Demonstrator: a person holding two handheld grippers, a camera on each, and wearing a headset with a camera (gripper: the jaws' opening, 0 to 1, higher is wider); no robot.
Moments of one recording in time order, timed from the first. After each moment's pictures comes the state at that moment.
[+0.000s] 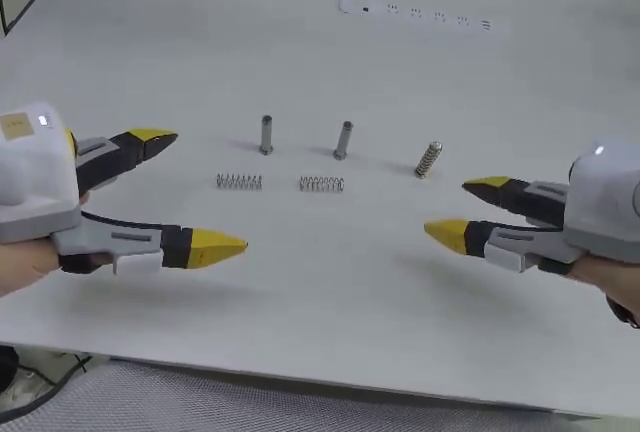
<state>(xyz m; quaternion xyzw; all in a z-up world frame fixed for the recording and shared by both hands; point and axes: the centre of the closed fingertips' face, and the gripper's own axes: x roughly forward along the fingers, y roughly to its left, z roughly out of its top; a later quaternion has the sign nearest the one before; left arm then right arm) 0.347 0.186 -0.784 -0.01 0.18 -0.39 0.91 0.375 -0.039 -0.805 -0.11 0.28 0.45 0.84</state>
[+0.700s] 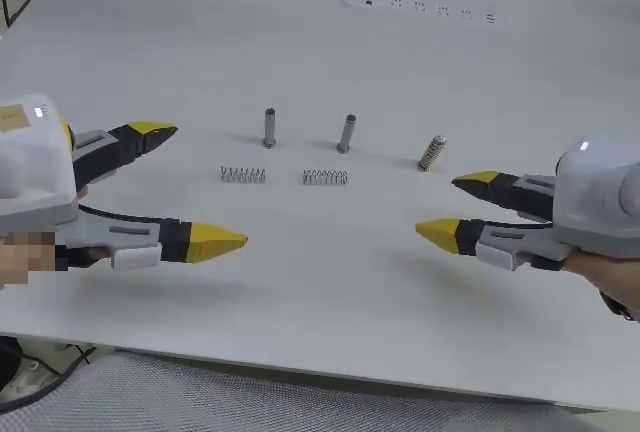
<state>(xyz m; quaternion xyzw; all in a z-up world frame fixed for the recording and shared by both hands) 0.342 0.190 -0.781 -0.02 0.17 -0.39 0.91 0.370 -0.018 -0.806 -0.15 0.27 0.48 0.82</state>
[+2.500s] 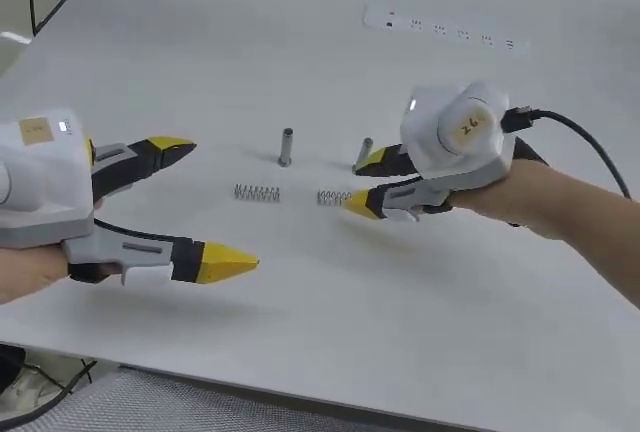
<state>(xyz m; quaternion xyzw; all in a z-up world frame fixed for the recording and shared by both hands) 0.343 0.189 -0.782 -0.01 0.18 -0.39 0.90 0.404 0.088 -0.832 -0.32 0.29 0.58 0.69</state>
